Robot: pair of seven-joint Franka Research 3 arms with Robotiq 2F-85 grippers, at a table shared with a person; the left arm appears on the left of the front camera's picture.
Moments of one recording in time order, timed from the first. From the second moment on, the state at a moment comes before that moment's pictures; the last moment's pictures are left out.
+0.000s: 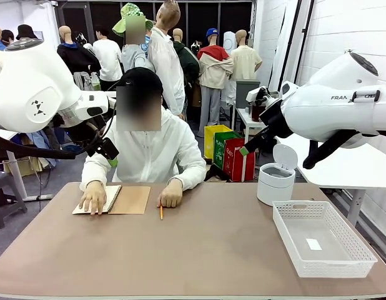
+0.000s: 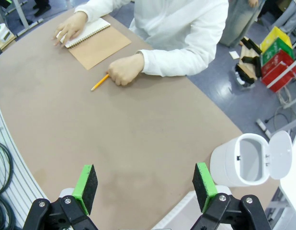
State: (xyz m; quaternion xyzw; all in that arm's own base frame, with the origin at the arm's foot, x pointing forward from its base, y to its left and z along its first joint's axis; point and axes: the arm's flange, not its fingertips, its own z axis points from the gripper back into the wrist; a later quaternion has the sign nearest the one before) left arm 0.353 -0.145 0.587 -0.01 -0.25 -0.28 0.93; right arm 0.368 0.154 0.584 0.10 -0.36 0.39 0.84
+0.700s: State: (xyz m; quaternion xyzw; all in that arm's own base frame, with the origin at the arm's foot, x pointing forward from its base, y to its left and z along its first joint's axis) left arm 0.353 -0.145 0.587 -0.01 -0.25 -0.28 0.93; right arm 0.368 0.154 0.584 0.10 -0.36 0.39 0.84
